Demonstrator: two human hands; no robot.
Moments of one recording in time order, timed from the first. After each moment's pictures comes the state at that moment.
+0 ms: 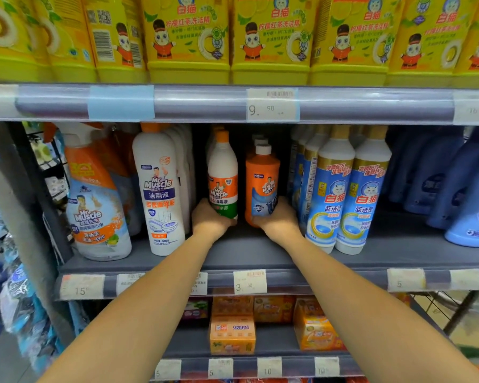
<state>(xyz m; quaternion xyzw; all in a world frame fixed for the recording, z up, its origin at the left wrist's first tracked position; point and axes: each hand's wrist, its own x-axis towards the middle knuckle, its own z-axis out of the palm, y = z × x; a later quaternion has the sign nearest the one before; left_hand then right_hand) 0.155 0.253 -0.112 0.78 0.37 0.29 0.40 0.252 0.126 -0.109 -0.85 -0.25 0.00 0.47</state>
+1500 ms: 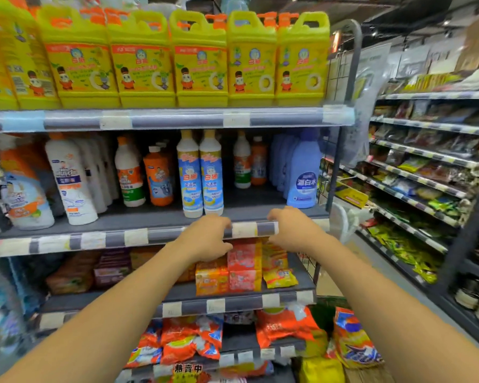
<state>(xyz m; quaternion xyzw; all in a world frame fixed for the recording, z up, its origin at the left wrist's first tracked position) 0.107 -0.107 -0.060 0.99 0.12 0.09 0.05 0.232 -0.291 -0.051 -0.90 -0.41 -0.05 0.13</state>
